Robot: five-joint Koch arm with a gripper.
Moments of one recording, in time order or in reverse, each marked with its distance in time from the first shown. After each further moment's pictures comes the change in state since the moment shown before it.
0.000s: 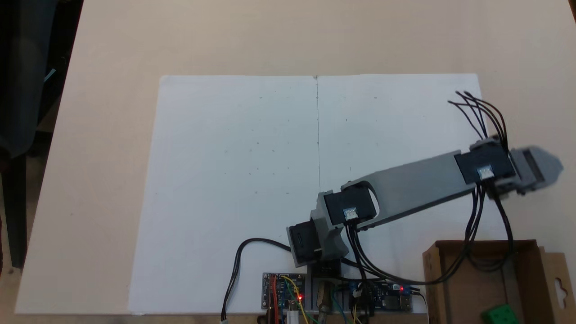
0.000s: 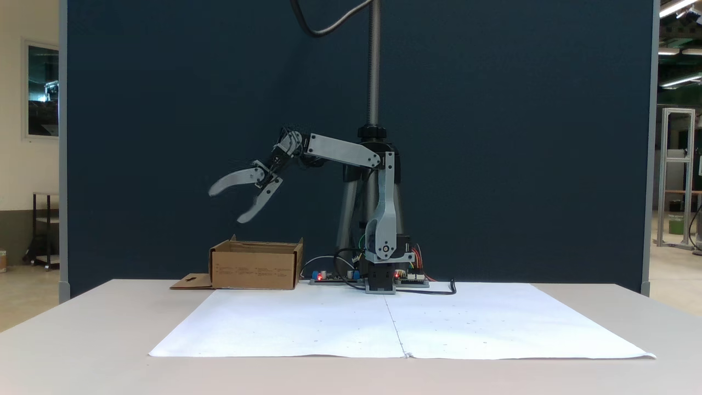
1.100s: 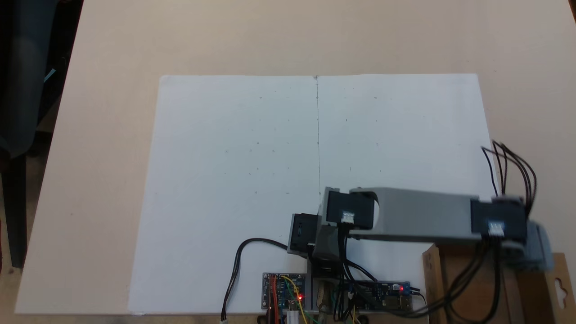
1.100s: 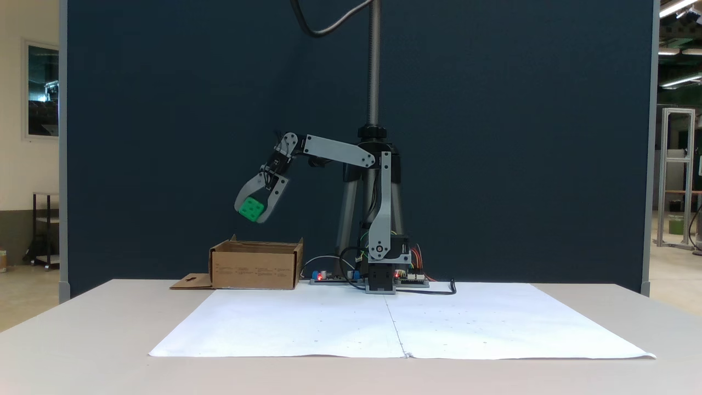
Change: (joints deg) arm 24.5 -1.3 -1.4 12.0 -6.7
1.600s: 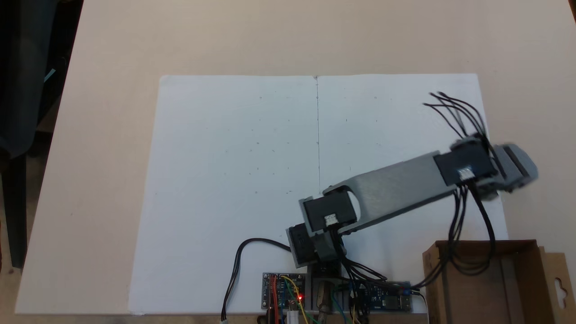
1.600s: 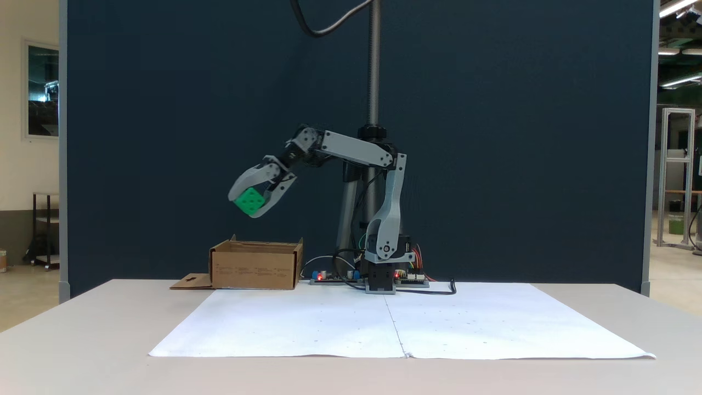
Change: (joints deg) arm -22.9 7.8 6.4 -9.5 -0.4
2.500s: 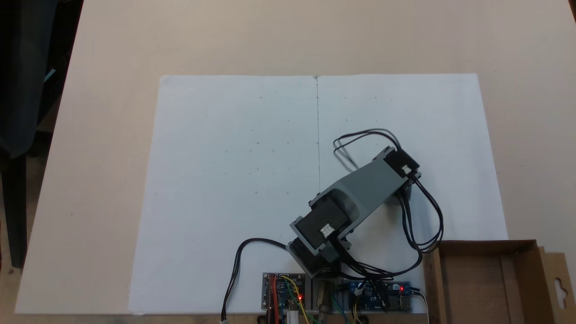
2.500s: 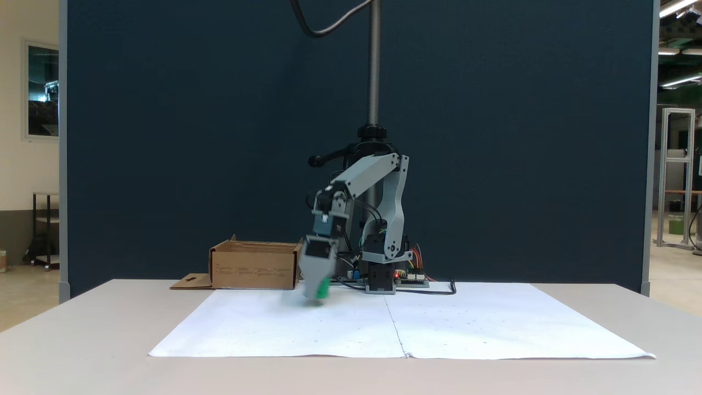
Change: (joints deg) arm -26.0 5.3 46.7 -15.3 -29.8
